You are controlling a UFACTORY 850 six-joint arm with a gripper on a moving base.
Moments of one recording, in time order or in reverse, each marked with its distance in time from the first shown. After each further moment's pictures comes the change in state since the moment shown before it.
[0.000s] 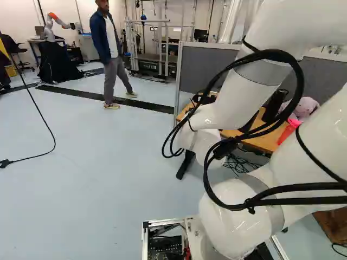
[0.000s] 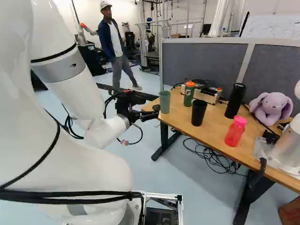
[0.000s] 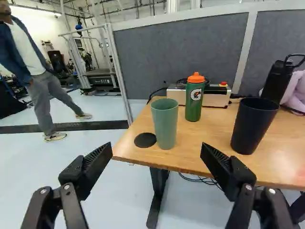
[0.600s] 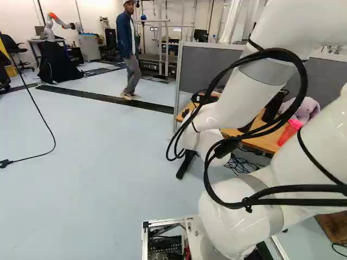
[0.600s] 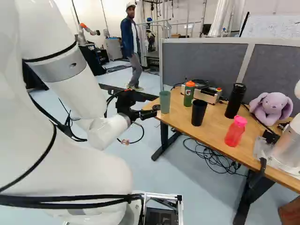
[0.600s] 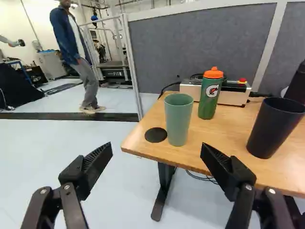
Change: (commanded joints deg) arm -3.4 1.2 -0.3 -10.0 -5.2 1.1
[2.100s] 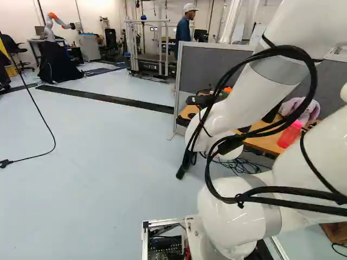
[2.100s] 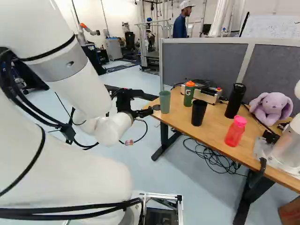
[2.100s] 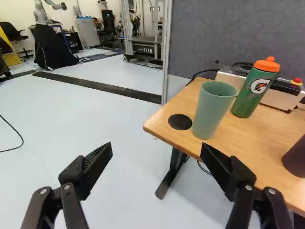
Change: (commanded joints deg) arm -7.5 2.6 -0.7 -22.1 -11.5 2.4
